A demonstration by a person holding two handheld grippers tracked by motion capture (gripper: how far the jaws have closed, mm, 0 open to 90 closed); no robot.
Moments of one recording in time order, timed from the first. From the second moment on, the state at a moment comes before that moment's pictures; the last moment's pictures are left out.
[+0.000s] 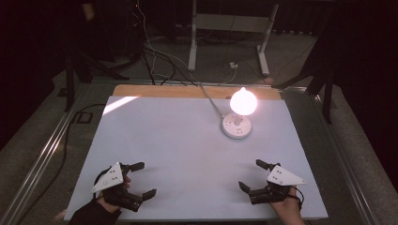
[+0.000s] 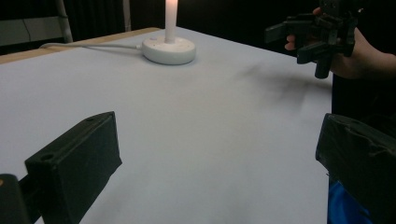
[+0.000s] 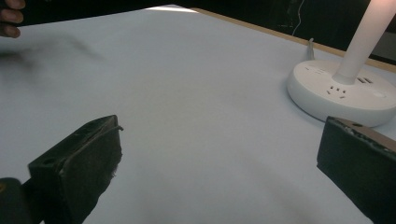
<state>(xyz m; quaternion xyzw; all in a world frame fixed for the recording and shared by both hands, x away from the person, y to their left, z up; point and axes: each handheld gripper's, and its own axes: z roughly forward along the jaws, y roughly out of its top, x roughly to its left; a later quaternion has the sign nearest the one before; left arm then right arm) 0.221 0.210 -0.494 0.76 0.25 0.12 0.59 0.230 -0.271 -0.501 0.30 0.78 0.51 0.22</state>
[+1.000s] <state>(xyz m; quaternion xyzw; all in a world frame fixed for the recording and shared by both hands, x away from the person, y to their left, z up) 0.221 0.210 -0.494 0.76 0.24 0.11 0.59 0.228 -0.260 -0.492 0.29 0.79 0.51 0.19</state>
